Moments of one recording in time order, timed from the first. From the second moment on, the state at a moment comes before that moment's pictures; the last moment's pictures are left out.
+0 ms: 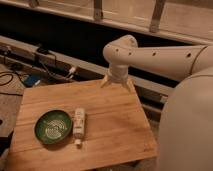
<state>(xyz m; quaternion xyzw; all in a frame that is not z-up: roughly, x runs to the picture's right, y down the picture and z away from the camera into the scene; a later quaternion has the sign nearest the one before) 0.057 -0.001 0.734 -0.18 0.20 0.73 0.63</state>
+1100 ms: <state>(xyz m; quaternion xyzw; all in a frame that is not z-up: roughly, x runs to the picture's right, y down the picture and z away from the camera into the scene) 0.054 -0.009 0.730 -0.17 0.20 0.73 0.63</state>
